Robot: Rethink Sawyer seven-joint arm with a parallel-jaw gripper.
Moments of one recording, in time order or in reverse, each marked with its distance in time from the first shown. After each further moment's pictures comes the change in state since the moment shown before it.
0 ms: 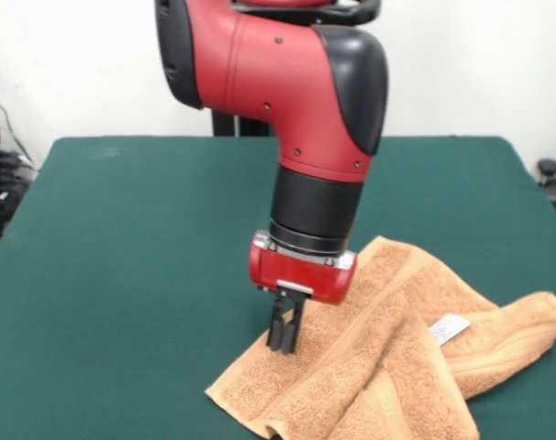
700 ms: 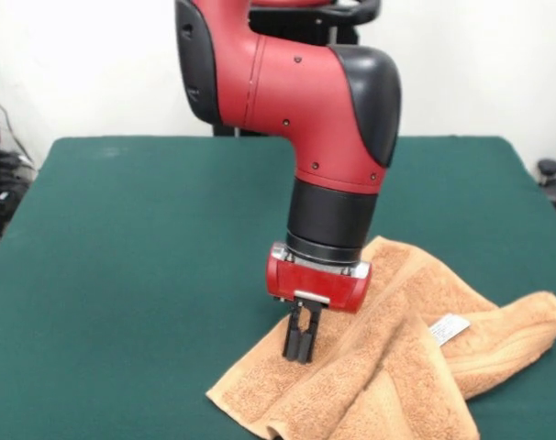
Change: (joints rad) arm 0.011 0.027 0.007 0.002 0.000 -0.059 0.000
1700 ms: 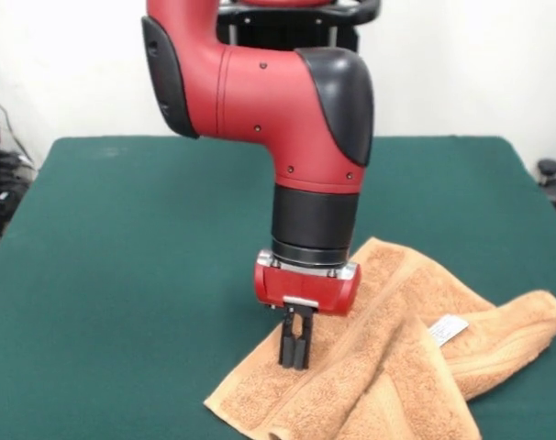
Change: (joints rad) arm -0.125 -0.033 0.140 0.035 -0.086 -0.030 0.000
